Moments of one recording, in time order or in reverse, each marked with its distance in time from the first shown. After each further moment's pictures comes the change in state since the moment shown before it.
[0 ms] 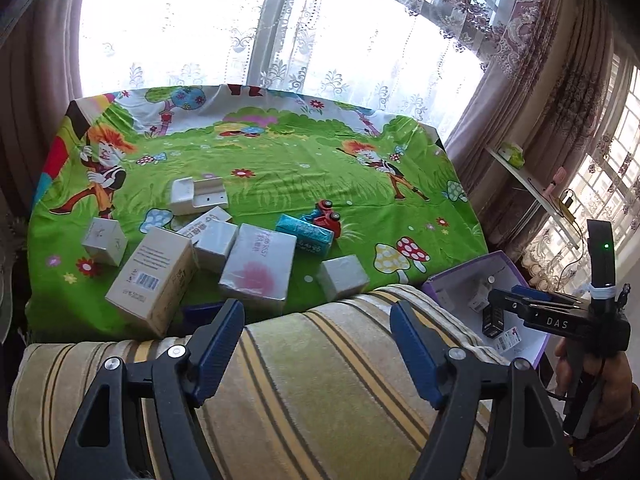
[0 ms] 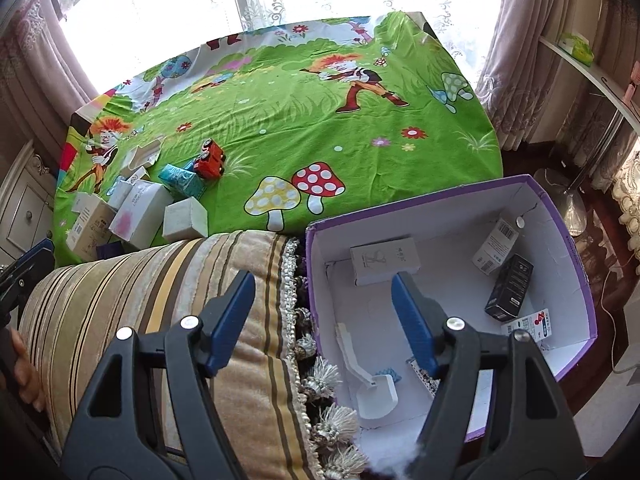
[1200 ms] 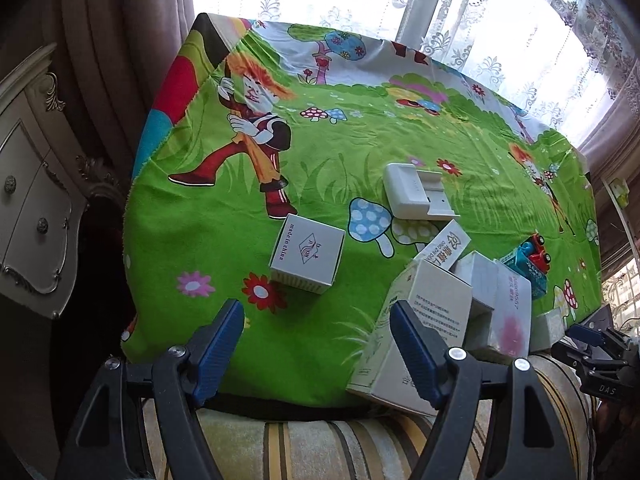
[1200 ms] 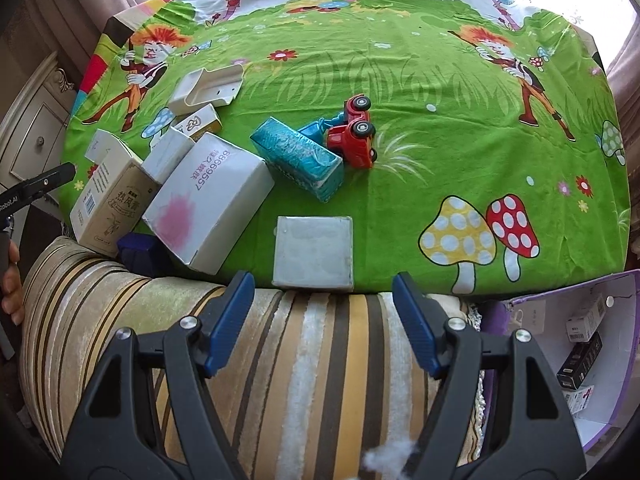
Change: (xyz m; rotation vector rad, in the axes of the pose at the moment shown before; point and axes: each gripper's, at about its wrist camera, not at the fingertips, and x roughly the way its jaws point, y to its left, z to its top) left arm 0.063 0.194 0.046 -0.197 0.191 0.268; right arm 0.113 0.135 0.044 -0.233 0.224 0.089
